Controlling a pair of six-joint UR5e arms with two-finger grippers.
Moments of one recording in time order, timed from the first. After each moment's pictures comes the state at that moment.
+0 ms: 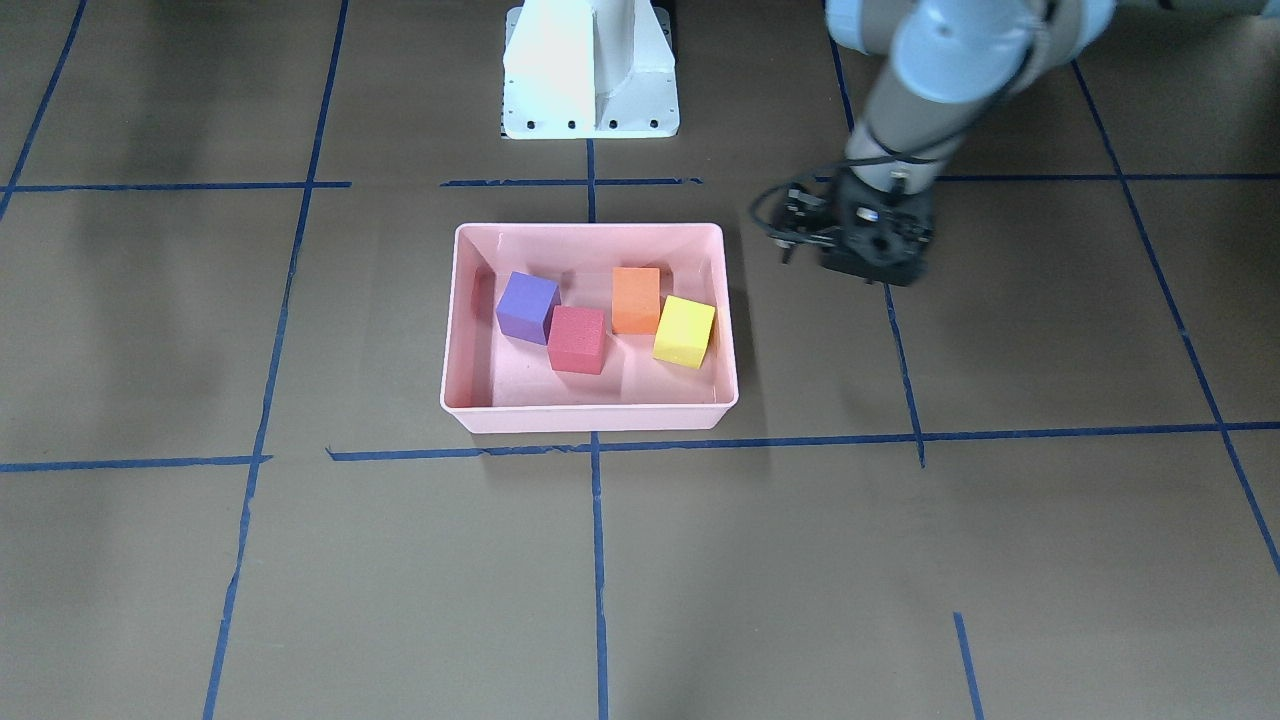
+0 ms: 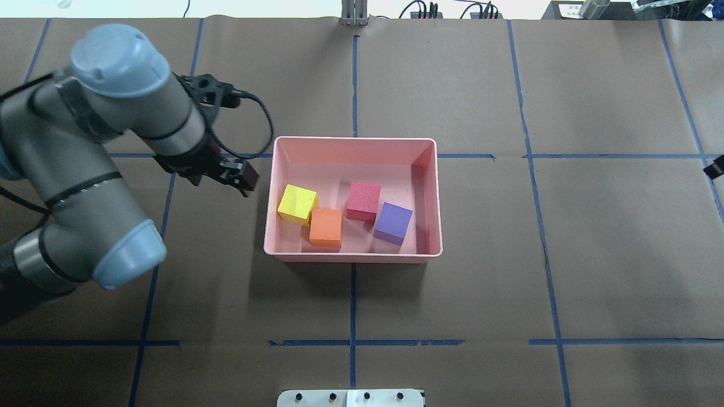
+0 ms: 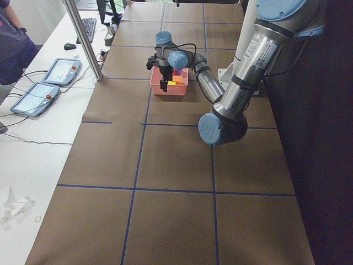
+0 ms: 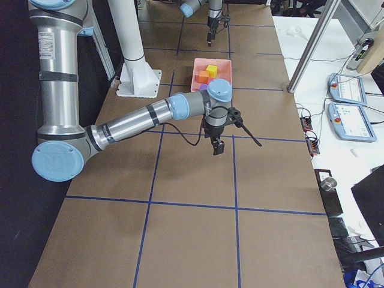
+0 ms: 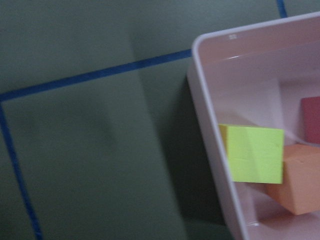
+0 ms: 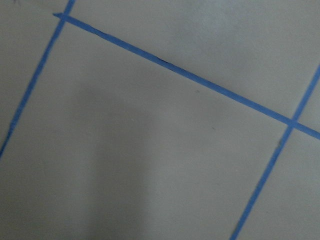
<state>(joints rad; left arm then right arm) -0.88 -2.00 -1.91 -1.40 -2.17 -0.55 1.40 -1.65 1.97 -1.75 2.31 -0.21</state>
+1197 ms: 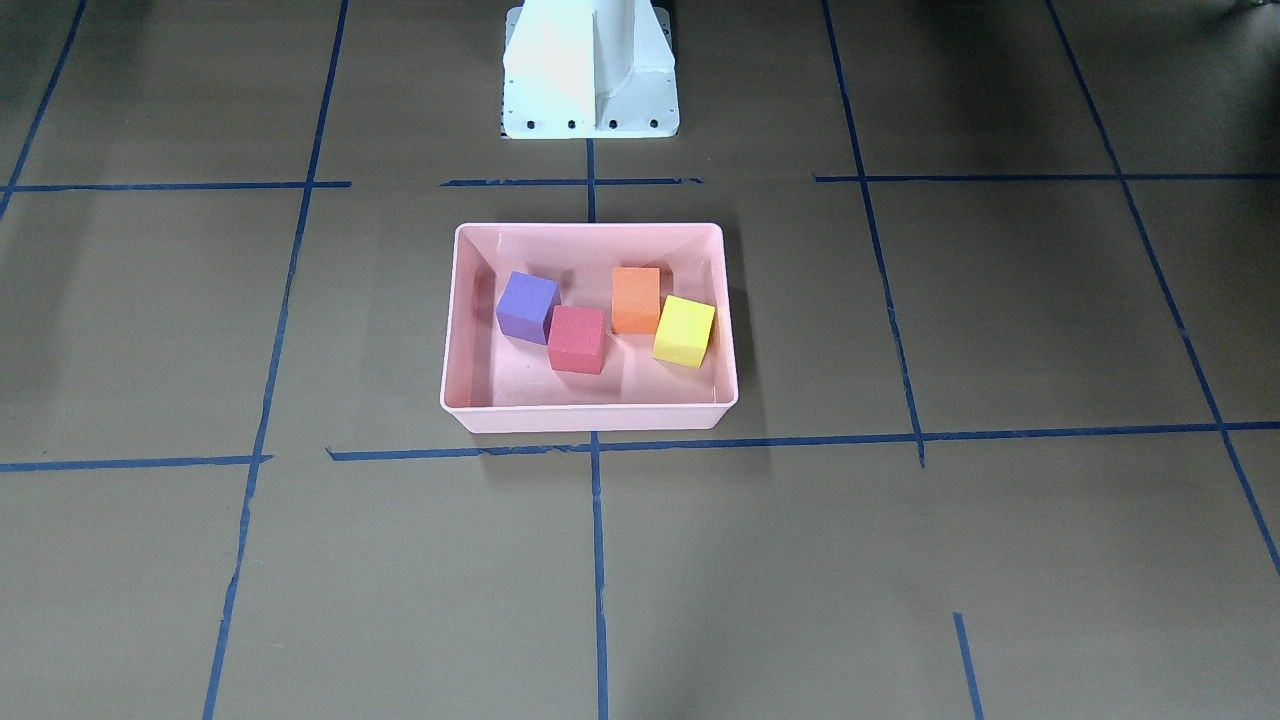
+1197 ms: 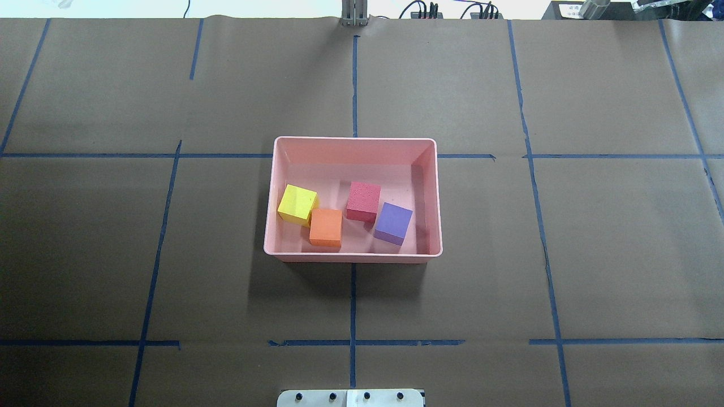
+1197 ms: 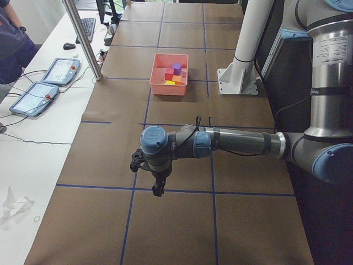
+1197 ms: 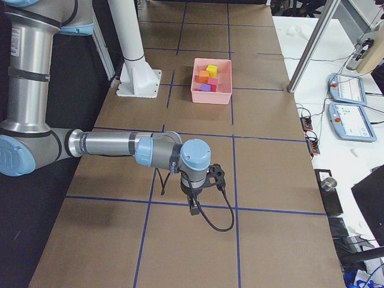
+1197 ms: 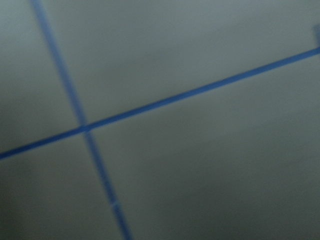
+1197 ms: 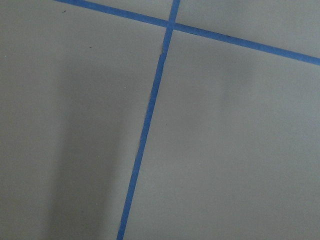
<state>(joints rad) -1.60 -1.45 -1.73 -1.44 -2.34 0.30 1.64 -1.75 1.81 -1.75 2.31 -0.35</state>
